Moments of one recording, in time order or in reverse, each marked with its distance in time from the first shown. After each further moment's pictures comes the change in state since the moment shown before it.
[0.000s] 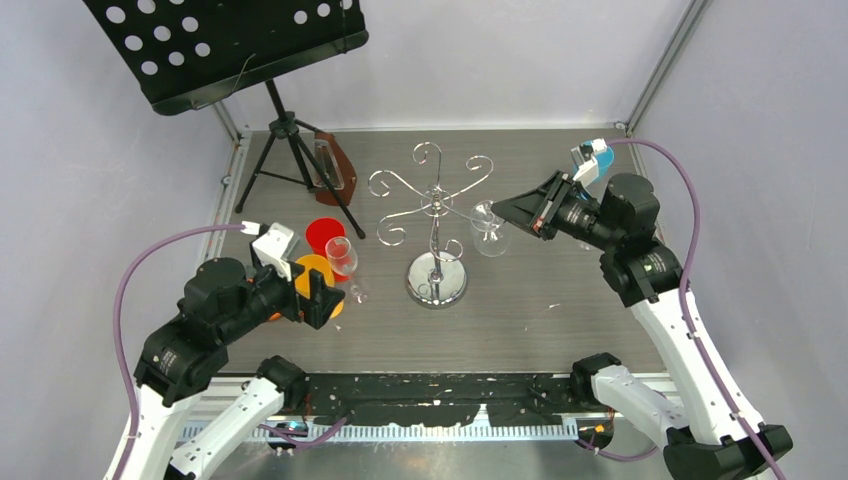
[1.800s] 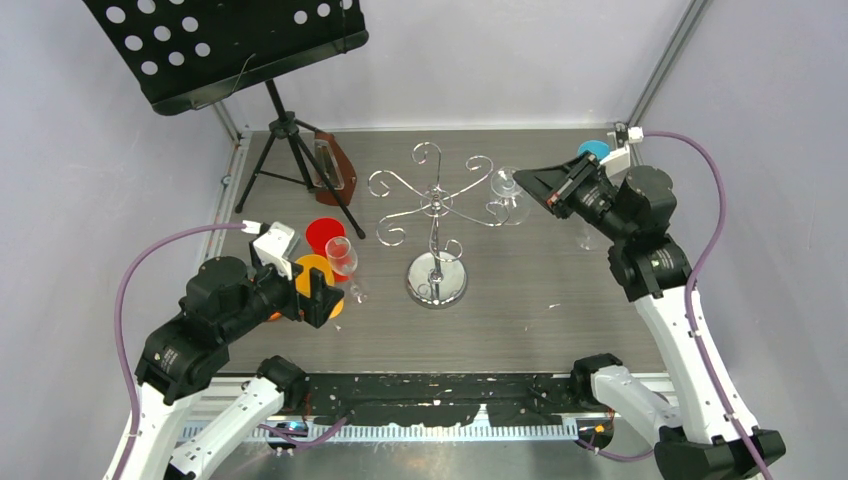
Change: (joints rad) left arm 0.000 0.008 0.000 -0.008 -0.019 0.002; right arm -0.080 0.034 0.042 0.081 0.166 0.037
